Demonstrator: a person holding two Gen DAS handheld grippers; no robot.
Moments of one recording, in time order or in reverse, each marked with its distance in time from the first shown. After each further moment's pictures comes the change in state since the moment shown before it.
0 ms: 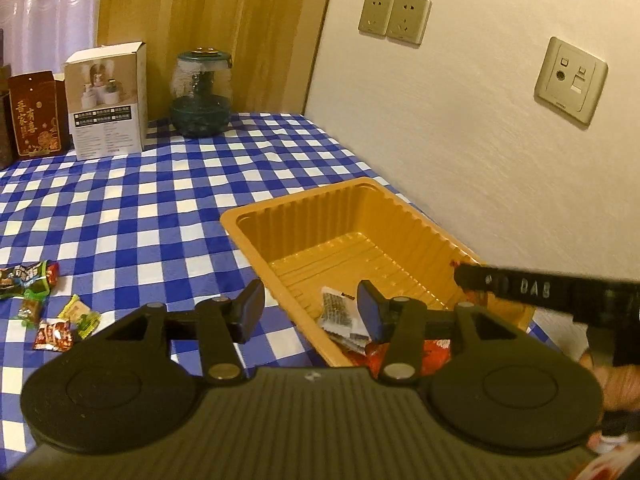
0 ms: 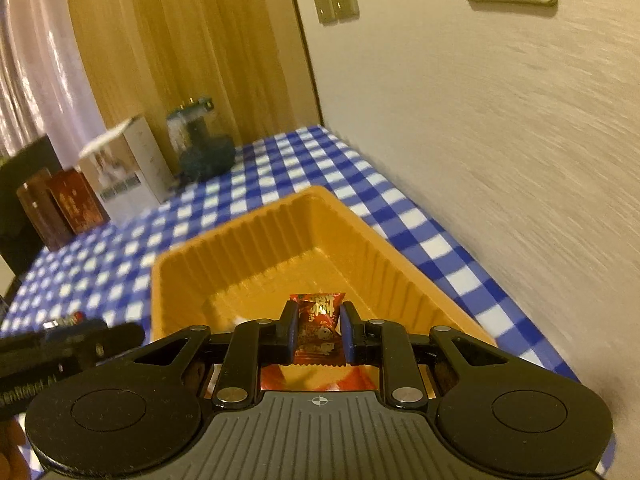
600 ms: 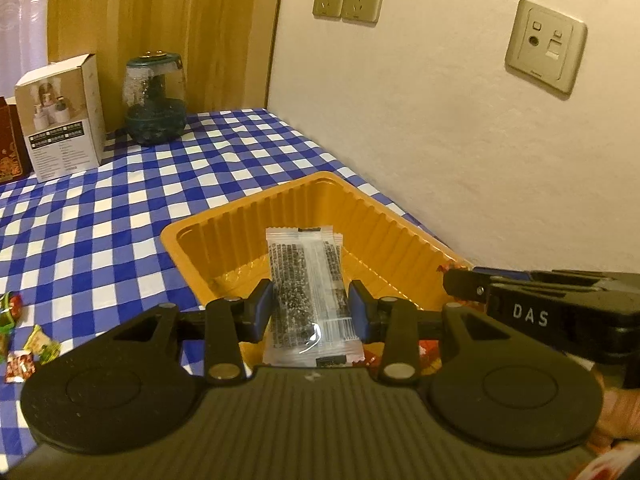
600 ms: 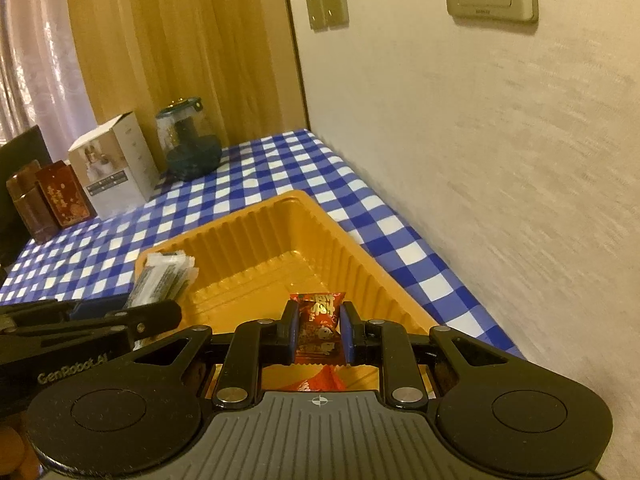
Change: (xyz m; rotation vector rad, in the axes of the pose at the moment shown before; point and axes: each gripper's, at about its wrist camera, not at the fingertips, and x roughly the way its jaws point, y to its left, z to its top) left arm 0.035 -0.039 0.011 0.092 0.035 -0.044; right arm -0.007 -0.013 -0.002 -0.047 0.005 -0.061
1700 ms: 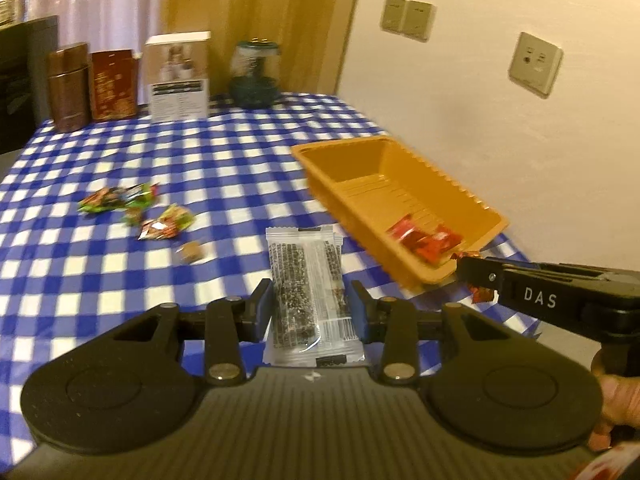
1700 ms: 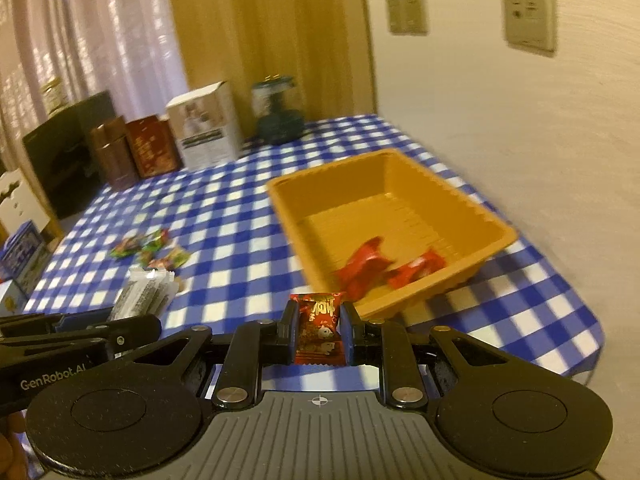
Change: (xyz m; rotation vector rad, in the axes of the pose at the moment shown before) left arm -0.172 0.038 -0.094 -0.112 0.007 0.103; right arm -0.114 0.093 -0.086 -0.074 0.005 0.084
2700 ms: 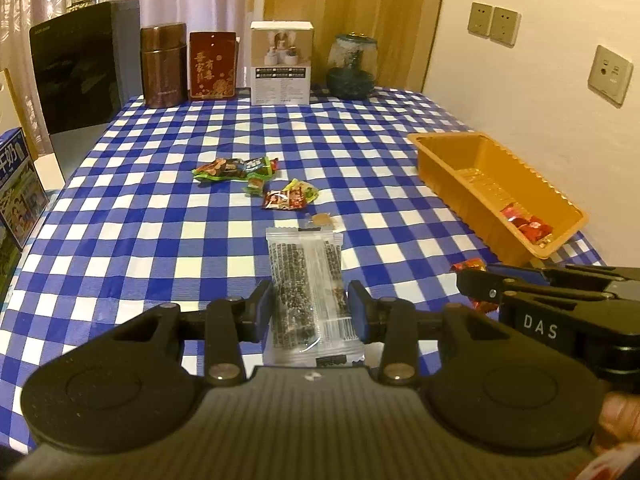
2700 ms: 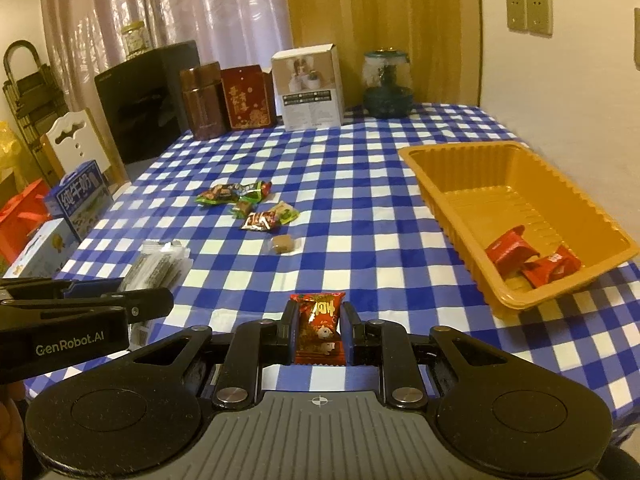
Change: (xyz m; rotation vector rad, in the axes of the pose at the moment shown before) left arm -0.036 0.083 -0.031 -0.073 0.008 0.203; right arm 0.036 0.102 -0.033 -0.171 0.063 0.173
